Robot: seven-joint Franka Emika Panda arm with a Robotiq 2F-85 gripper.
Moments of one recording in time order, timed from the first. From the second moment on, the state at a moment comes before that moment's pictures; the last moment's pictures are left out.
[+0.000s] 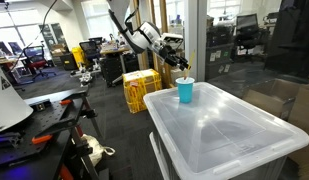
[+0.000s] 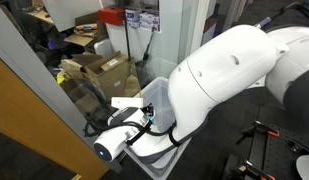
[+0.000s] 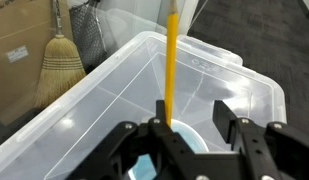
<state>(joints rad) 0.35 1.07 0.15 -1.33 -1.25 1.75 -0.95</state>
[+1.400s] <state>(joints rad) 0.34 1.07 0.14 -1.34 -1.14 1.71 -0.88</state>
